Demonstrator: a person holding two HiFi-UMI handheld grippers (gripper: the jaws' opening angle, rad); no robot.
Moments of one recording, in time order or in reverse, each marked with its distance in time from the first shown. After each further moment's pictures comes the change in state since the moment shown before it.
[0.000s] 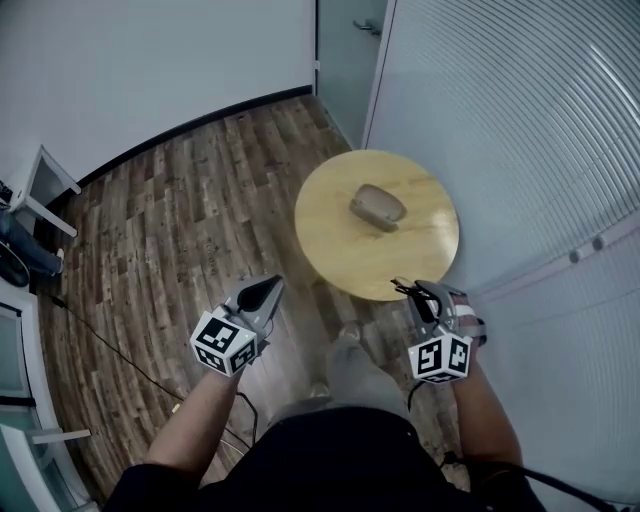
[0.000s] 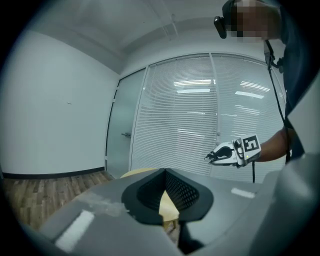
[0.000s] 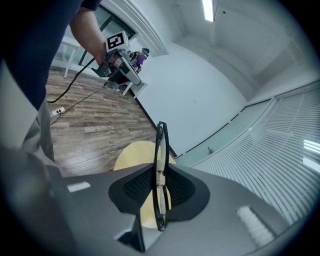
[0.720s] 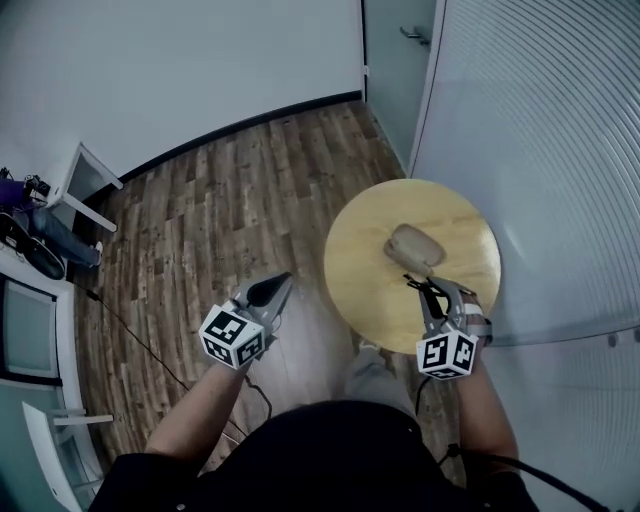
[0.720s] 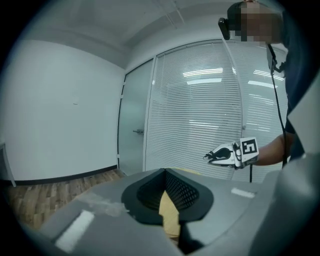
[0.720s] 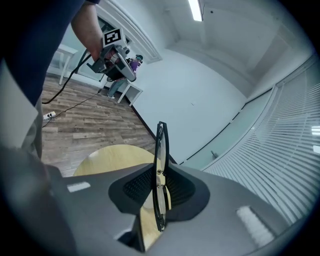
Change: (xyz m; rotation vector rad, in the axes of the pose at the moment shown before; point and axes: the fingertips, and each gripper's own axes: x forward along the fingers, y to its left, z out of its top) left arm 0.106 0.125 0.044 0.003 0.079 0.124; right arm 0.176 -0.103 -0.008 0.050 -0.109 0.019
